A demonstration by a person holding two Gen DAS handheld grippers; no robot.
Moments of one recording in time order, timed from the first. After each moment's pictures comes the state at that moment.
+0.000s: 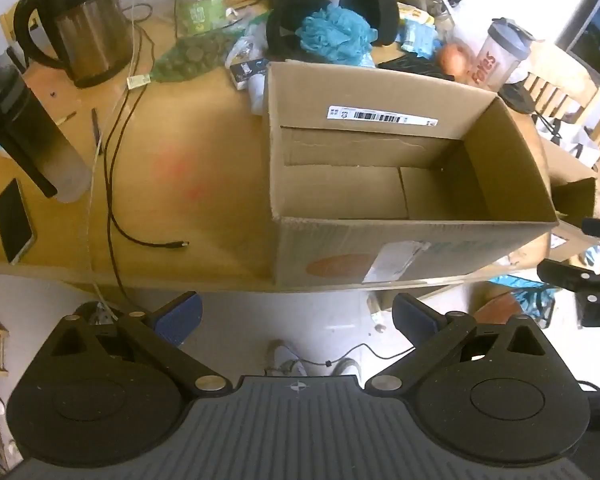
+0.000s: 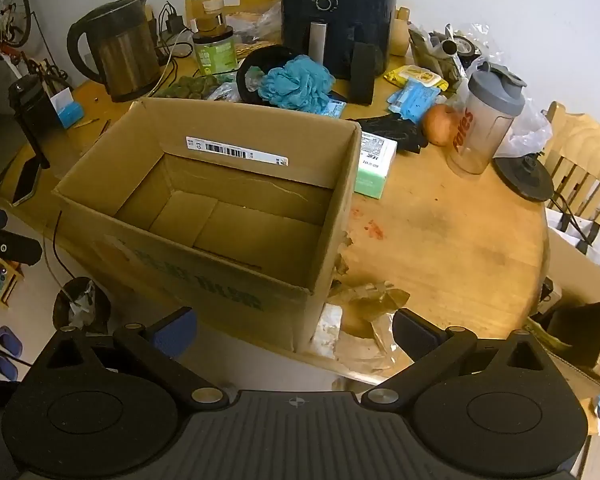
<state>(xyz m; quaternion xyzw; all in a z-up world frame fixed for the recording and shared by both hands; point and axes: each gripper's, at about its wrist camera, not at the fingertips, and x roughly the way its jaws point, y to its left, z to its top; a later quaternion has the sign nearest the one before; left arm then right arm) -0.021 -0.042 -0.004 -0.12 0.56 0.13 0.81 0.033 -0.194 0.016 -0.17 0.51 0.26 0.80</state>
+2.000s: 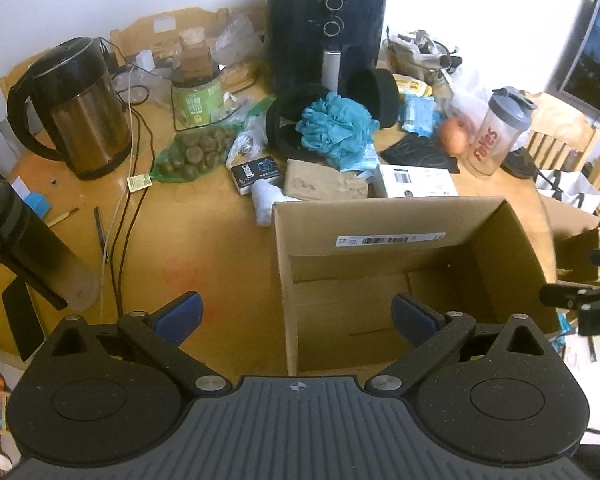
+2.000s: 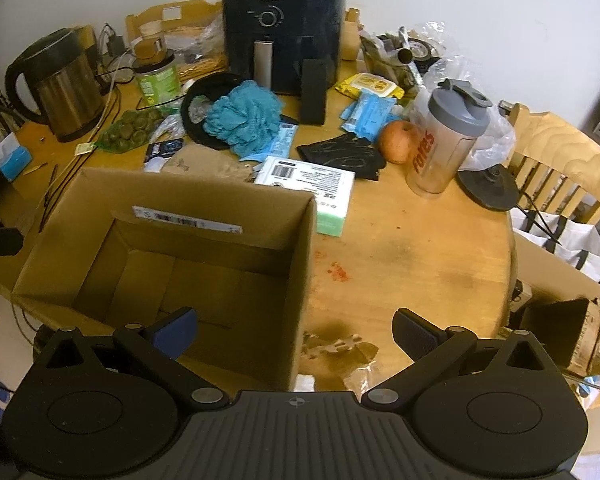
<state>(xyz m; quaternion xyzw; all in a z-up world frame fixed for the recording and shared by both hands) 0.032 -0.009 0.026 -0.08 0.48 0.13 0.86 0.091 -0.159 0.032 -0.16 0.52 0.18 0.82</state>
